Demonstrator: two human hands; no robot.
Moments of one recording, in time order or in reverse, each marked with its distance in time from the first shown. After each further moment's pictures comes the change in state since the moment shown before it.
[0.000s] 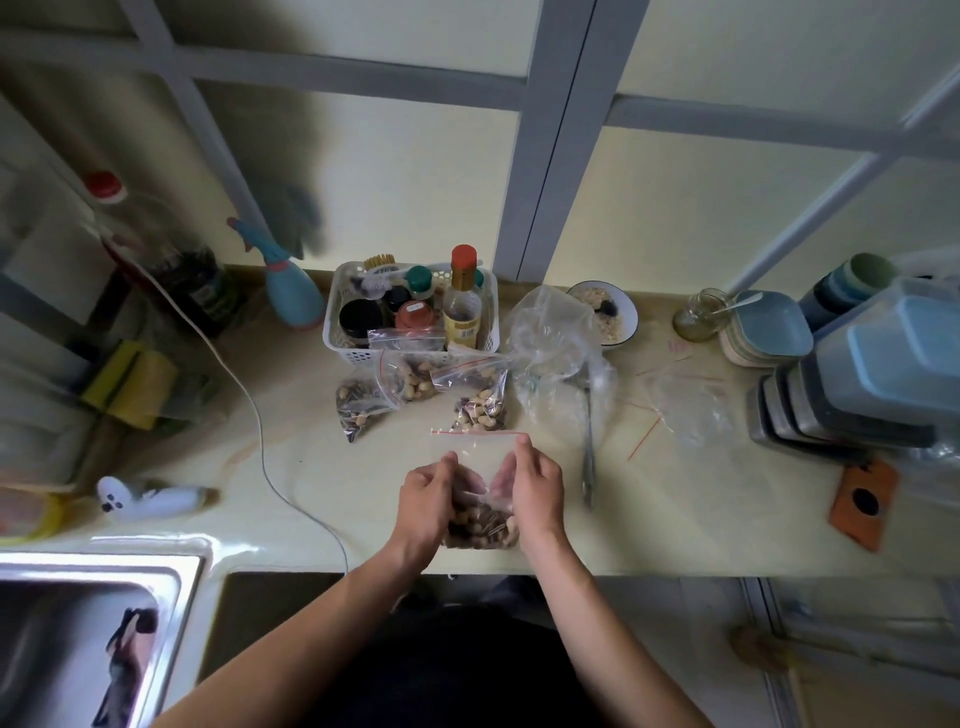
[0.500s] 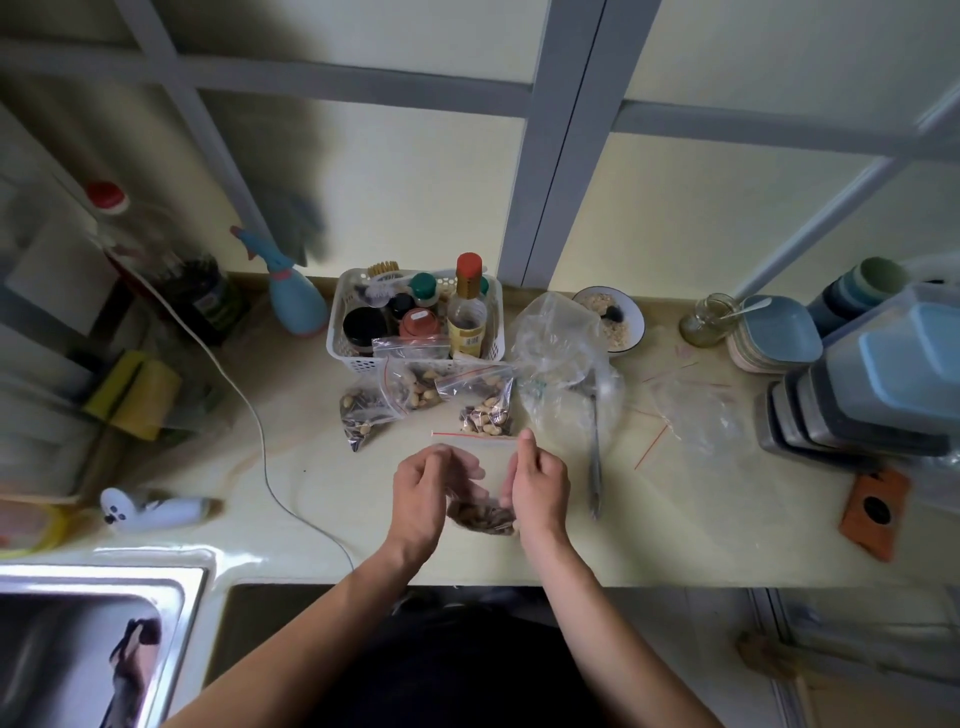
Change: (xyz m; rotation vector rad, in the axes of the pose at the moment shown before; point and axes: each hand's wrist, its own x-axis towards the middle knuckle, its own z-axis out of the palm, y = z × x) left_hand 0.010 0.015 -0.009 -0.156 -0.020 0.155; right_hand 0.009 -0.013 0.010 -0.090 0.066 -0.018
